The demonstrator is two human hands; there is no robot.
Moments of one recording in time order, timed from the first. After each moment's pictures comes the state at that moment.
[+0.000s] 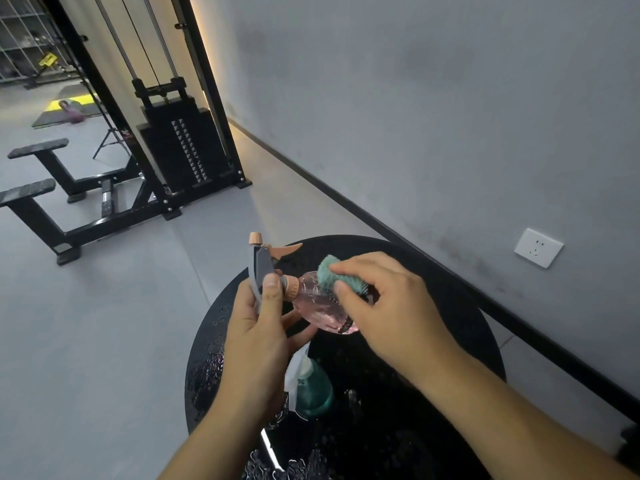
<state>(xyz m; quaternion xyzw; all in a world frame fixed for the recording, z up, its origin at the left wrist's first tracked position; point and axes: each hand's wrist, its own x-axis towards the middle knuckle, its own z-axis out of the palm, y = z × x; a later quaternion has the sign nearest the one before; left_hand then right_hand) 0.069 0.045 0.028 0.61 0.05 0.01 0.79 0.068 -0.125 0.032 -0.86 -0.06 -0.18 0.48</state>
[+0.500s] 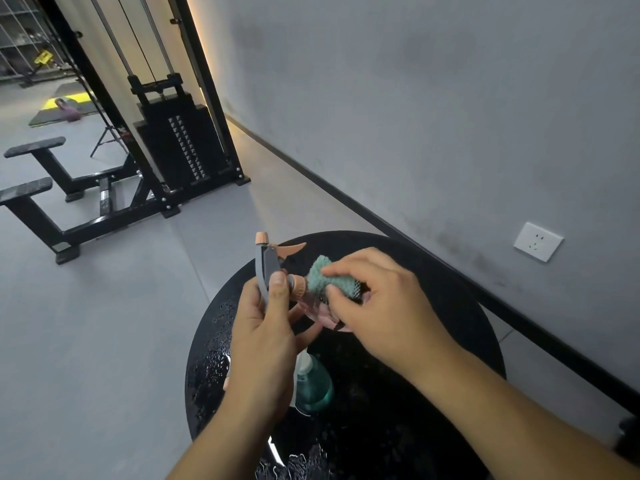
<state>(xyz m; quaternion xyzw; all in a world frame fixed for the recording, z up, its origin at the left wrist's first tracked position) 0.064 0.034 0.029 0.61 0.06 0.02 0.79 0.067 -0.121 0.033 -0.86 -0.08 -0.17 0.48</state>
